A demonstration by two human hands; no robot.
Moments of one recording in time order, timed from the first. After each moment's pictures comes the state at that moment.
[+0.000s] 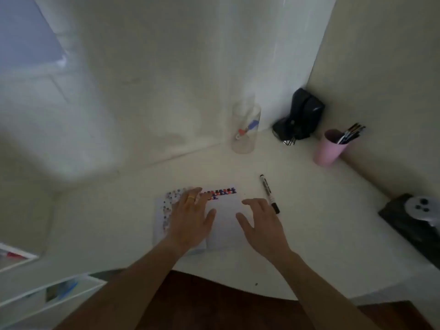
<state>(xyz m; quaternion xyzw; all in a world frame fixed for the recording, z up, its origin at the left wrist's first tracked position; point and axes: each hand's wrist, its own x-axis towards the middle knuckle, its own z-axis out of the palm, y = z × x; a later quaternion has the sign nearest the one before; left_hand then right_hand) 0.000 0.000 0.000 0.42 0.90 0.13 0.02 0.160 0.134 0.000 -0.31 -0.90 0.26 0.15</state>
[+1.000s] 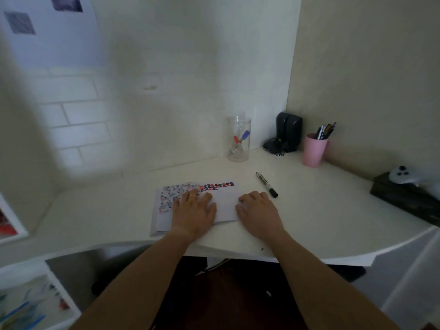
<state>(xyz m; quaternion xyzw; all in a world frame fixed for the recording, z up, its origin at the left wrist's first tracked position) 0.026 -0.024 -0.084 0.41 0.90 0.12 -0.11 0.170 0.116 -0.083 -0.28 -0.93 0.04 0.23</state>
